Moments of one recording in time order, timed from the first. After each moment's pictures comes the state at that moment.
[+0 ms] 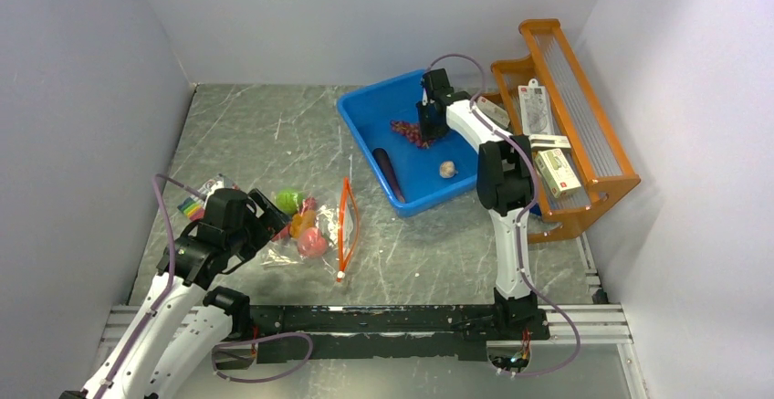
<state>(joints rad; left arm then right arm) -0.34 0.60 0.63 -0.84 -0.10 -1.00 0.30 2.30 1.92 -0.63 0.03 0.13</state>
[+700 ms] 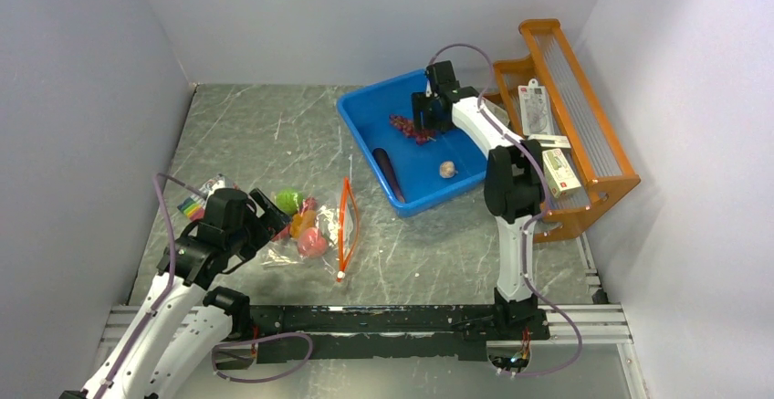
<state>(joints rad) -0.34 0.60 0.62 -0.83 -0.09 -0.99 0.30 2.22 1.91 -0.62 0.05 0.15</state>
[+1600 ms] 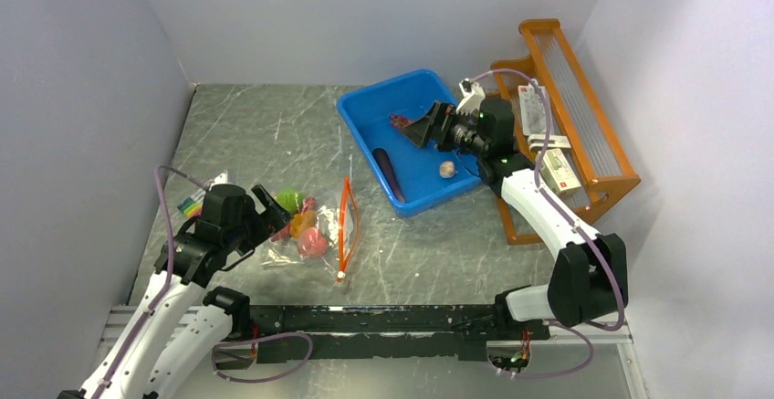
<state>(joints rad) -0.34 0.61 0.66 -0.82 -0.08 -0.89 0.29 1.36 1.02 0.07 -0.45 0.52</state>
